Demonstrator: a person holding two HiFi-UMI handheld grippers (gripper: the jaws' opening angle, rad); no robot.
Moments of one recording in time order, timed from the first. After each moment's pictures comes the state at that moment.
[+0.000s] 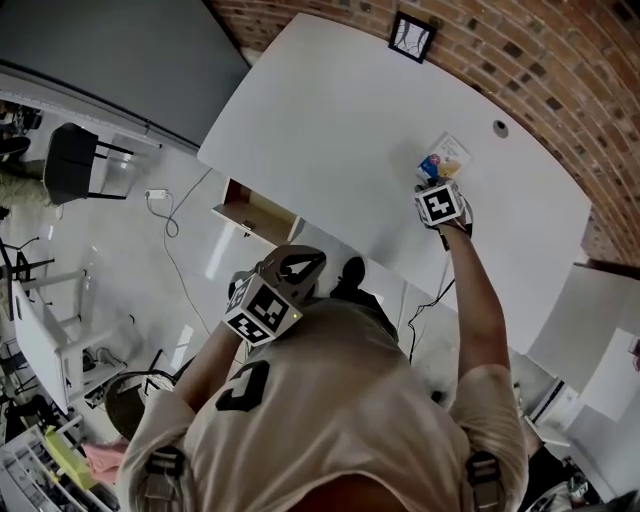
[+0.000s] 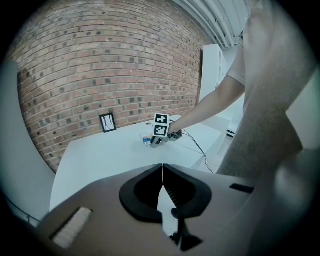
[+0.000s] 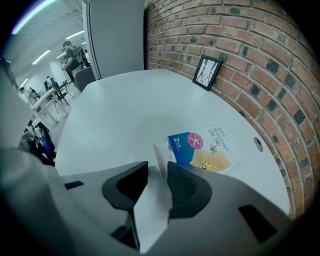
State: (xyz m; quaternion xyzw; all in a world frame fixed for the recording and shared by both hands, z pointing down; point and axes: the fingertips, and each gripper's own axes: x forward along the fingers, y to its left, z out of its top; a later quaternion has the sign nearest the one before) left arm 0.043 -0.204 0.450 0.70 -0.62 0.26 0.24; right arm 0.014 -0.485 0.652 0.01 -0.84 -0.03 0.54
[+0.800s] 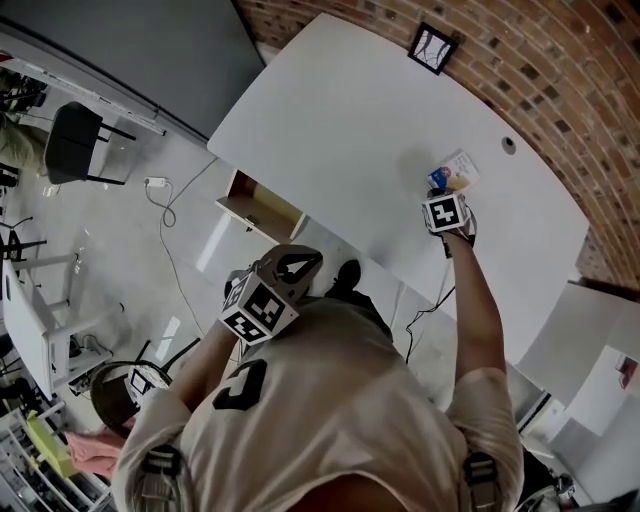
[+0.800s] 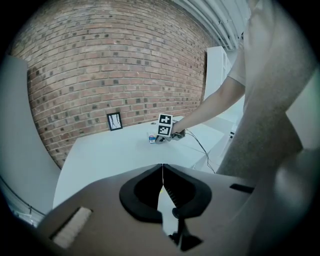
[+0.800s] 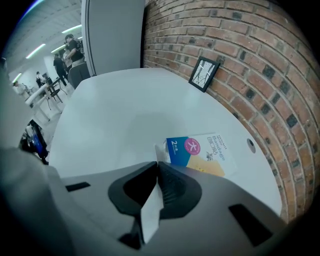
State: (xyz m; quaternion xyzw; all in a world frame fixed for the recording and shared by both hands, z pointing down) left arm 0.028 -0.177 0.447 0.69 -0.64 0.25 0.24; right arm 0.014 -0.486 0.652 0.04 -0.83 -0.04 0.55
